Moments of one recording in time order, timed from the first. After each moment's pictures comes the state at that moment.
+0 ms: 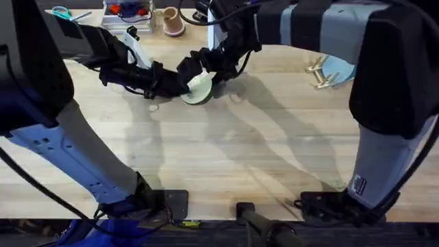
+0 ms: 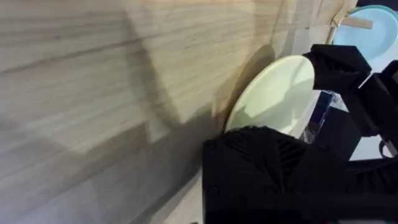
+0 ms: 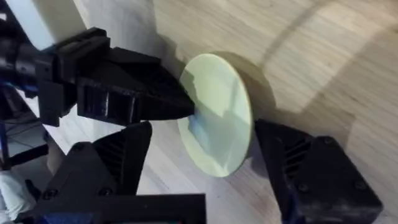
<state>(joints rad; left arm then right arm) 0.27 2.01 1.14 -0.85 0.94 0.15 0.60 2.16 1.66 -0.64 -0.55 0.33</state>
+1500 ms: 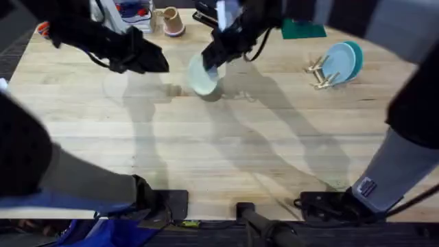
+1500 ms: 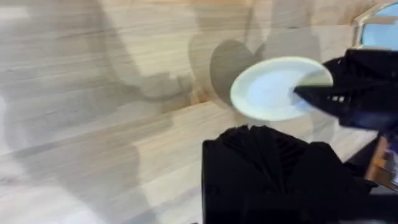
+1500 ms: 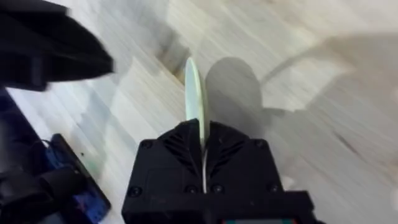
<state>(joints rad) 0.26 1.69 1.34 -1.14 0.67 0.16 0.54 2.02 1.71 -0.82 -0.49 0.06</state>
